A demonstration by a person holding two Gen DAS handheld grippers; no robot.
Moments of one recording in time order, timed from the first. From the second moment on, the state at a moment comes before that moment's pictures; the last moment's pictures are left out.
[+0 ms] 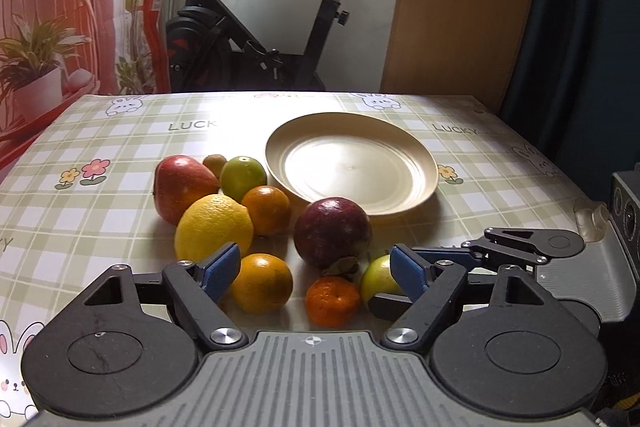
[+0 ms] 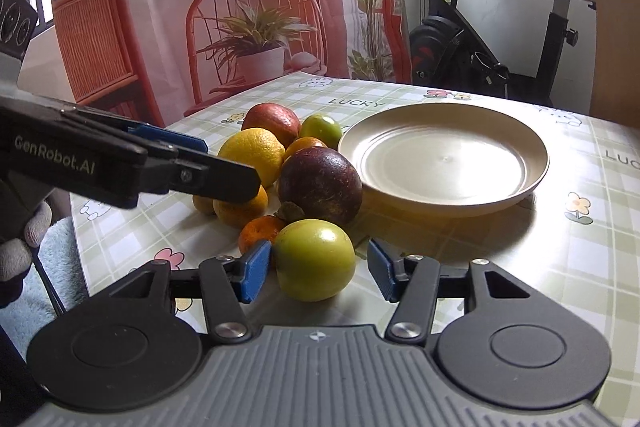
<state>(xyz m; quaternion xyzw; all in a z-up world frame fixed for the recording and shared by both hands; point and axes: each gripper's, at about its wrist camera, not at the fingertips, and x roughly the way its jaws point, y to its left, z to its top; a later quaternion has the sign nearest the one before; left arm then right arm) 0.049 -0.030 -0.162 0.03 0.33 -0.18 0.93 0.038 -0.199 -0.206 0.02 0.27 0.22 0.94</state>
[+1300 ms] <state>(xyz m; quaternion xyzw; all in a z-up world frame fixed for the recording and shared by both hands) 0.072 -0.067 -0.187 0.03 0.40 -0.27 0.88 0.043 -0.203 -0.209 0.05 0.30 0.22 0.93</state>
